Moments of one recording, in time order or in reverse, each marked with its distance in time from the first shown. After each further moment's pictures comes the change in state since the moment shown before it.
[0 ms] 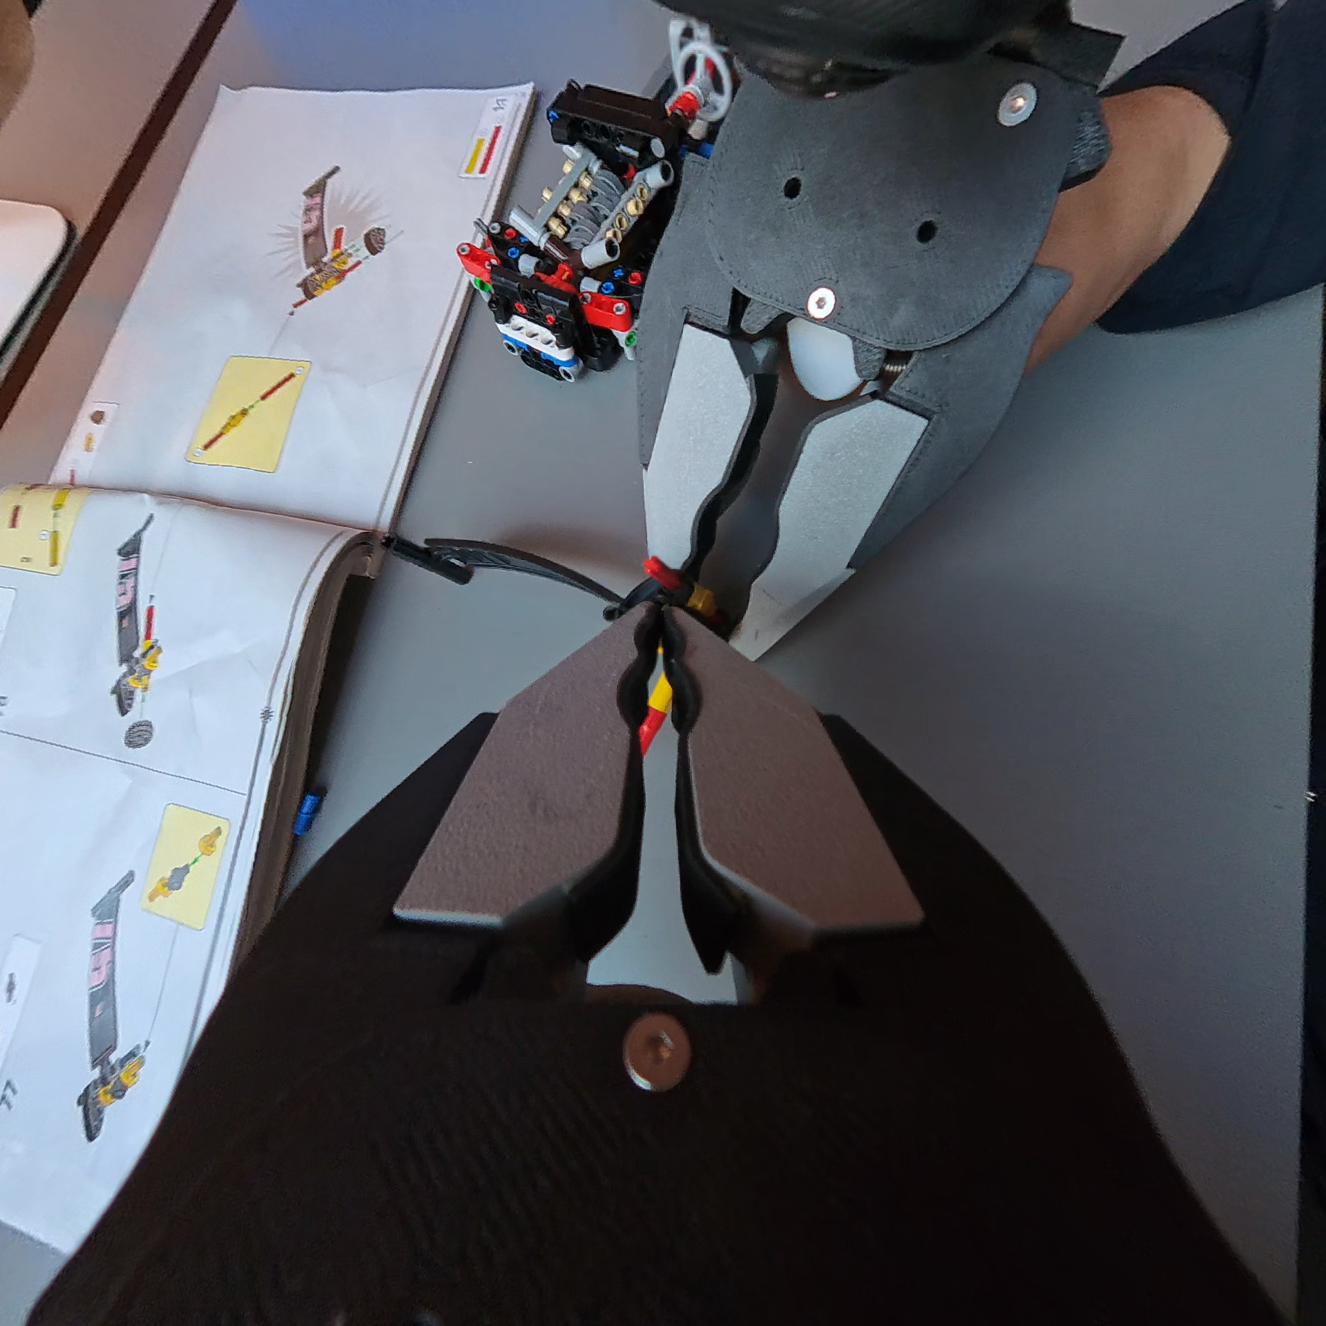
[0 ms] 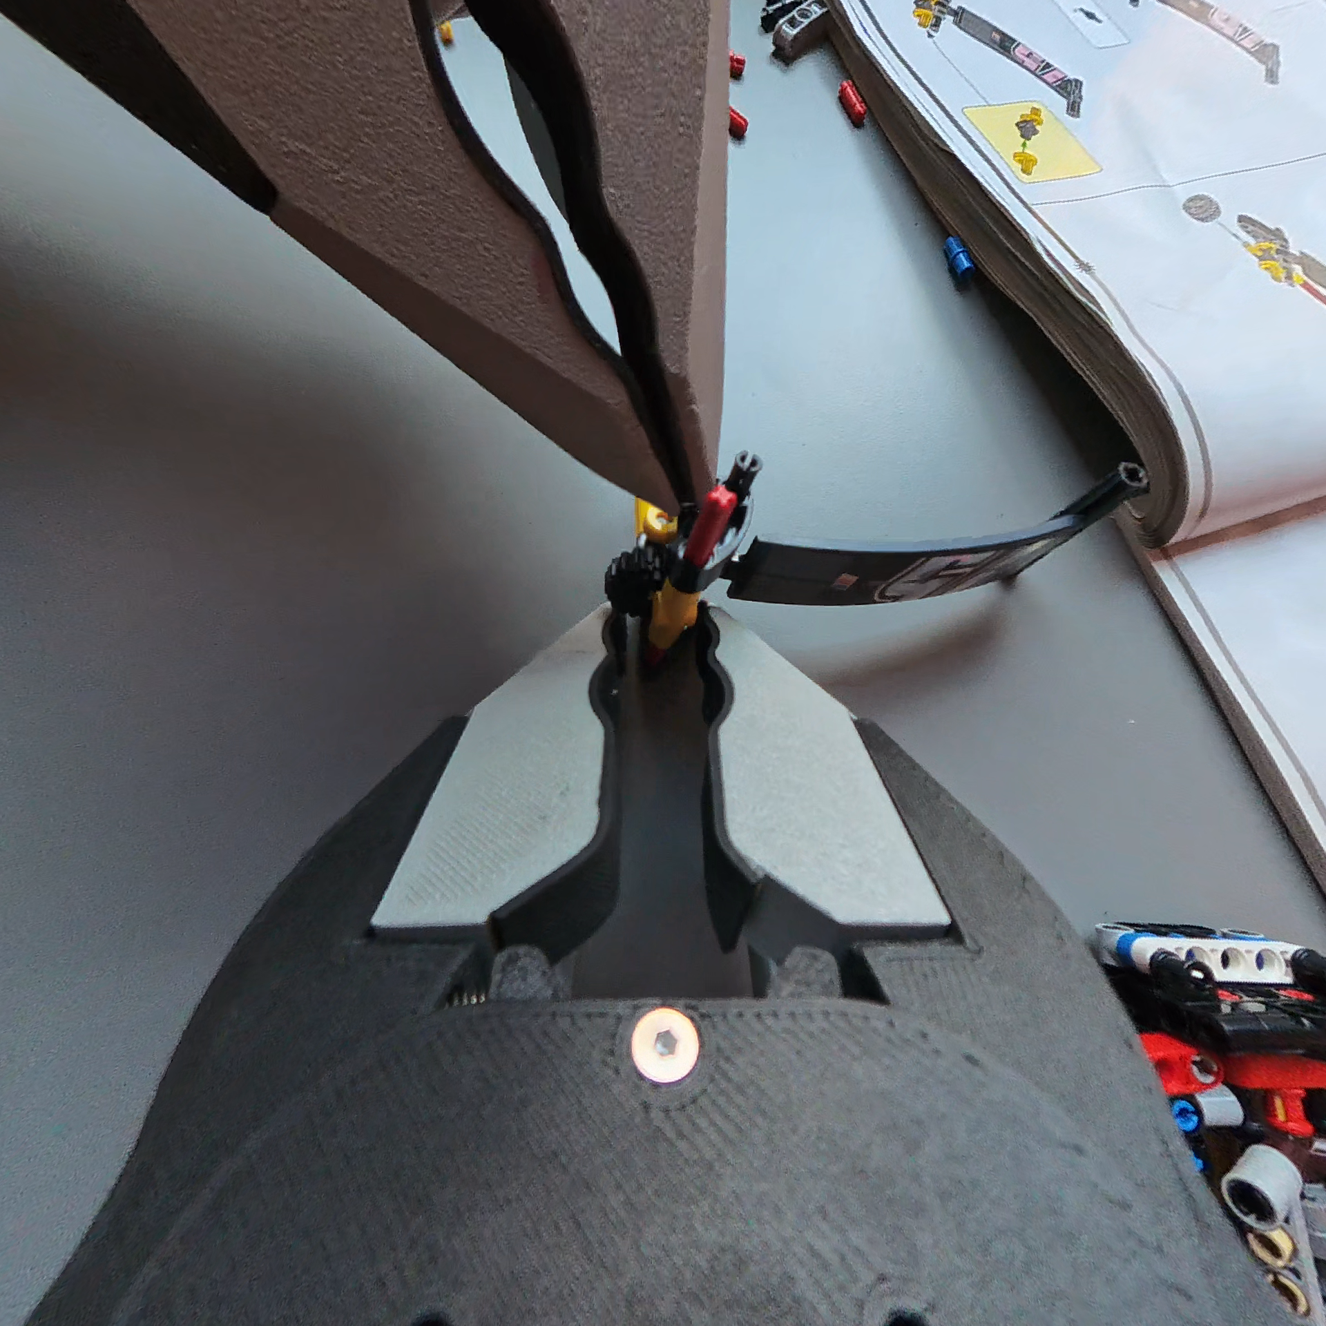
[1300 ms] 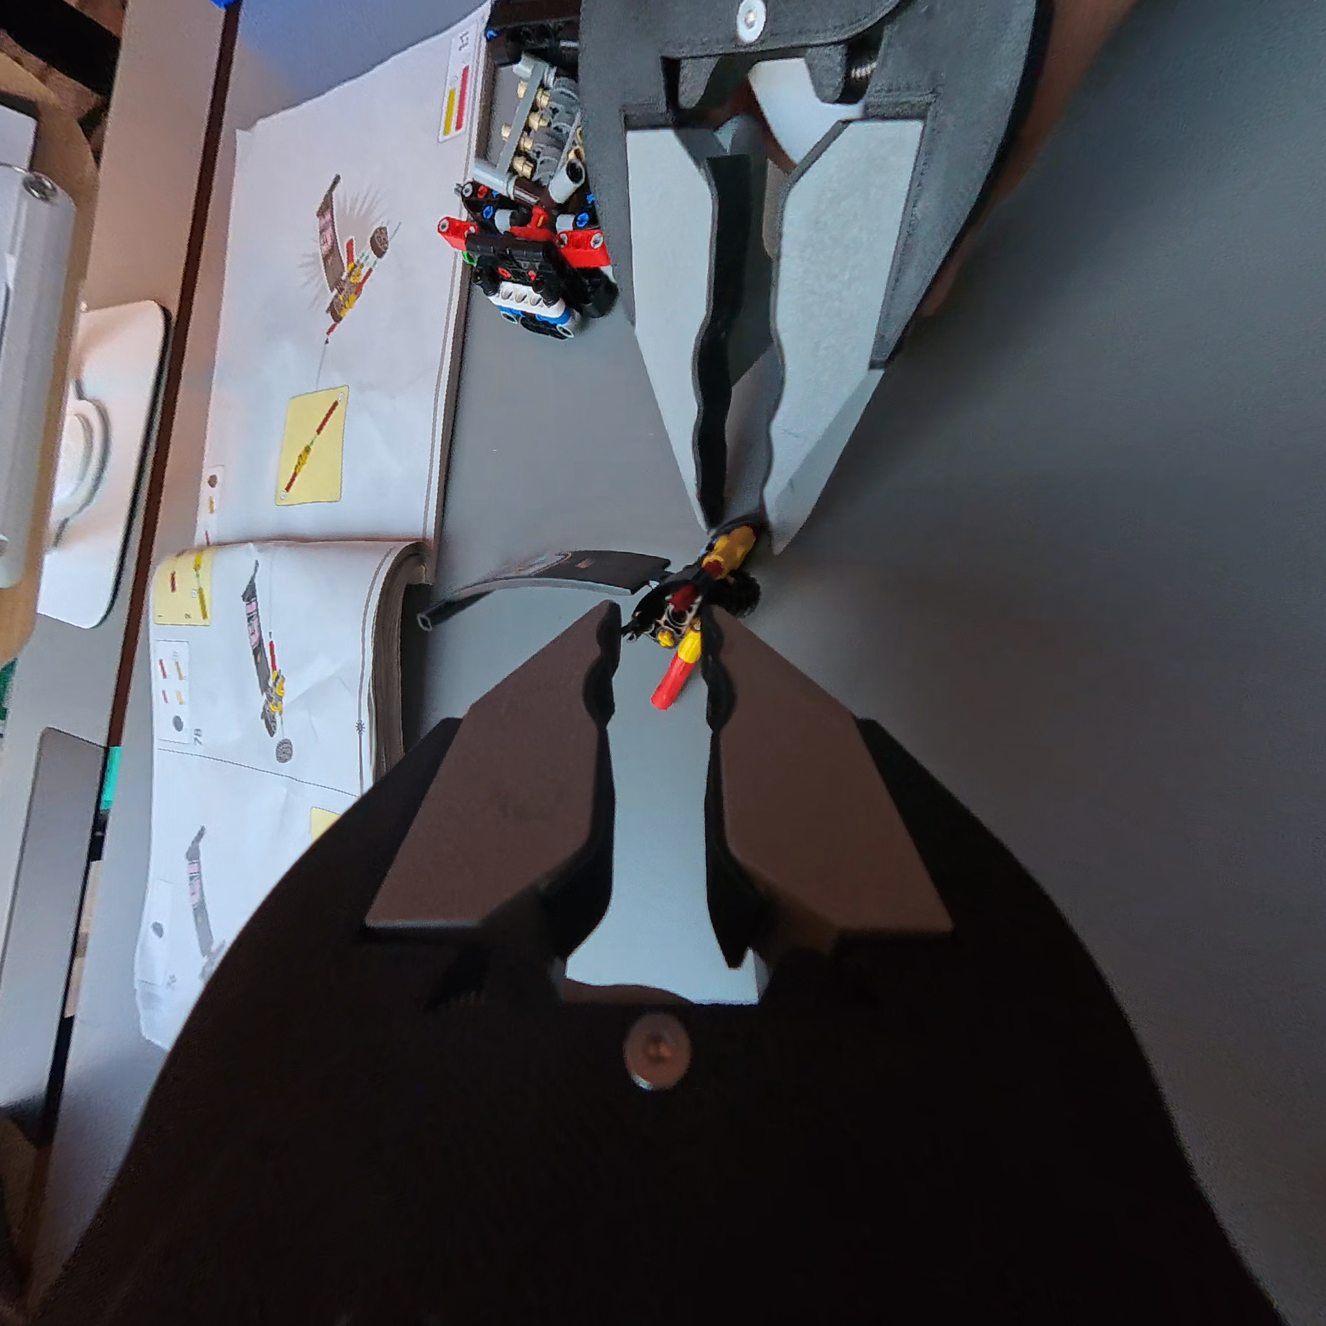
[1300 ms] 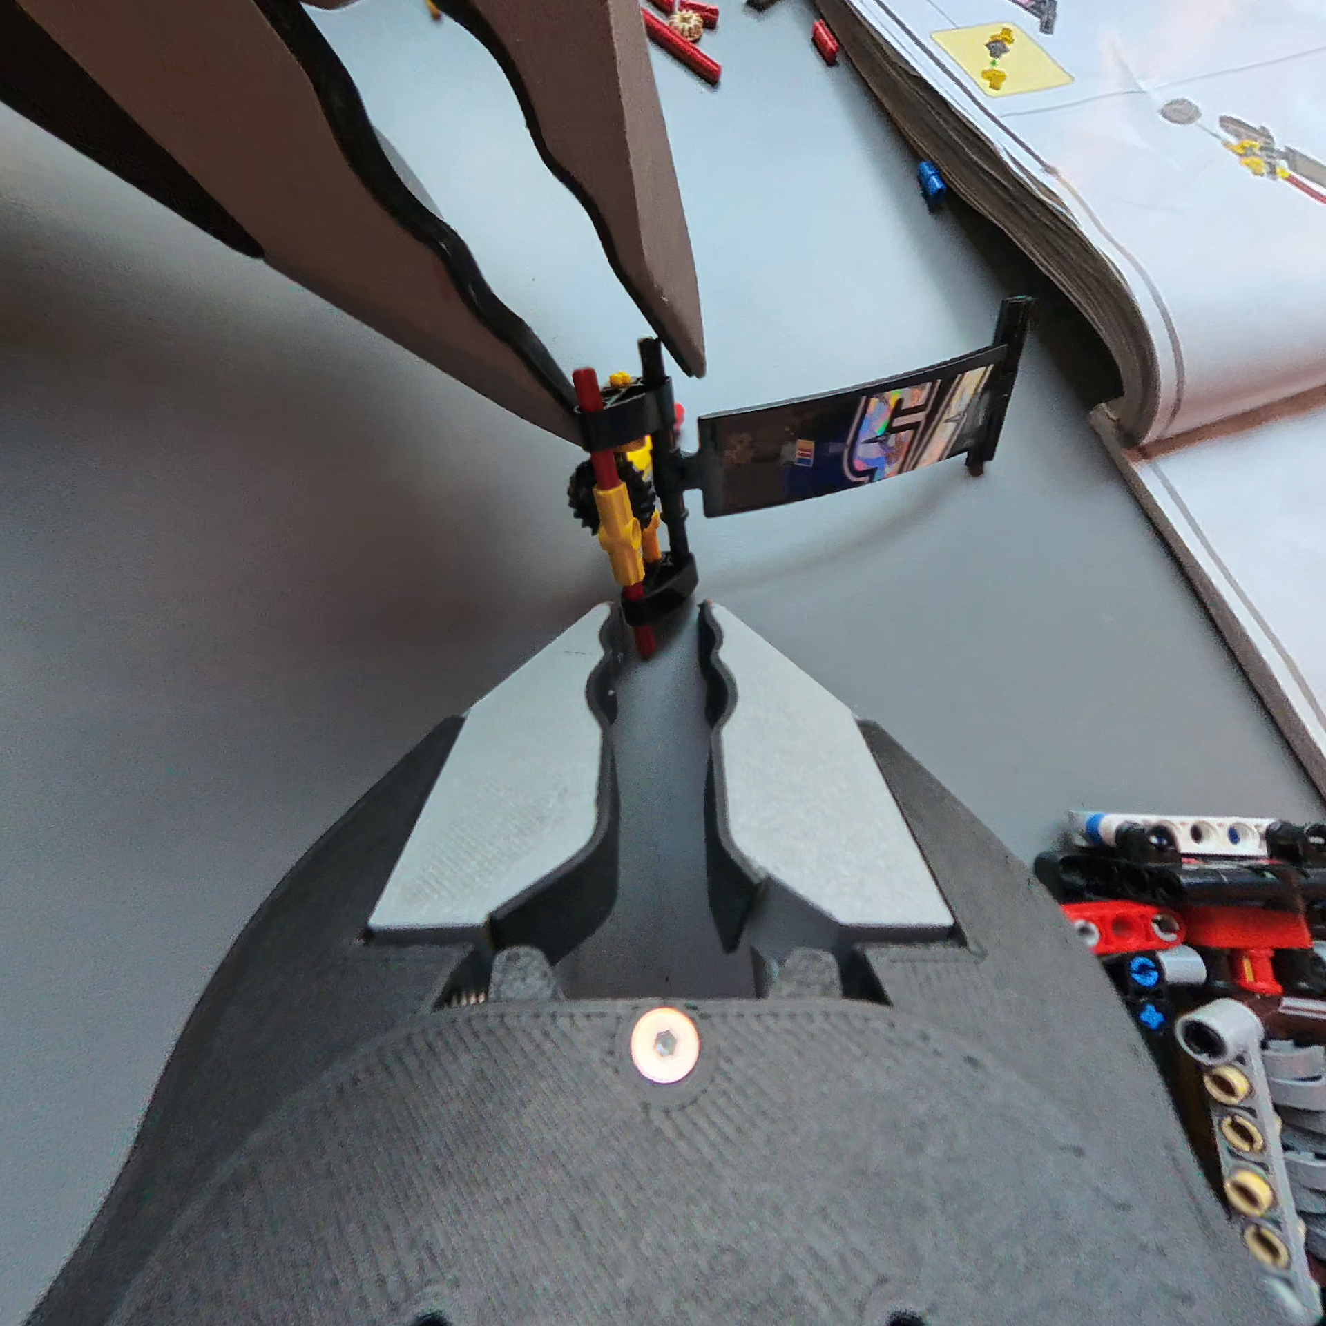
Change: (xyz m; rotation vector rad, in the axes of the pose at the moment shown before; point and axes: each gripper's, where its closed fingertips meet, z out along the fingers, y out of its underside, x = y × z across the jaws) left arm -0.002 0.013 0.008 -0.116 -0.126 0.264; right arm 0.006 0.018 -0.019 0.008 -0.033 0.050
